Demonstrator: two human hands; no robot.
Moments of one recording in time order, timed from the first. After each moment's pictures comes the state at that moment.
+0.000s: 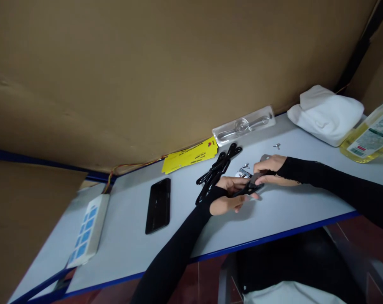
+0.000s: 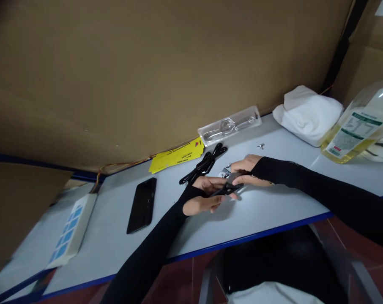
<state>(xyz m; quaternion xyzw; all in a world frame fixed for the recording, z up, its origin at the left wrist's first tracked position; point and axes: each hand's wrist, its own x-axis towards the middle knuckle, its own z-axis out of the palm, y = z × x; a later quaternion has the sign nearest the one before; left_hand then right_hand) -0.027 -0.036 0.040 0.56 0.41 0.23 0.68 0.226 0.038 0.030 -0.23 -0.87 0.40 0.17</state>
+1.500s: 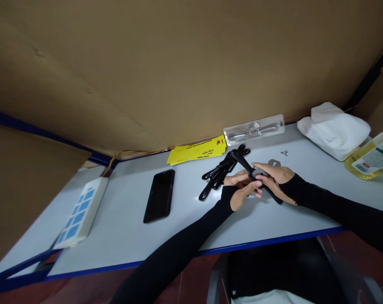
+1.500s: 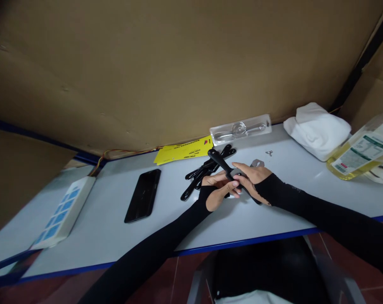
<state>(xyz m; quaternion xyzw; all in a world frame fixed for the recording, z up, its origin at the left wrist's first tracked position) 0.016 -0.043 0.012 0.48 0.44 0.51 0.56 0.203 0.003 0.017 -0.38 -0.83 0.31 0.27</state>
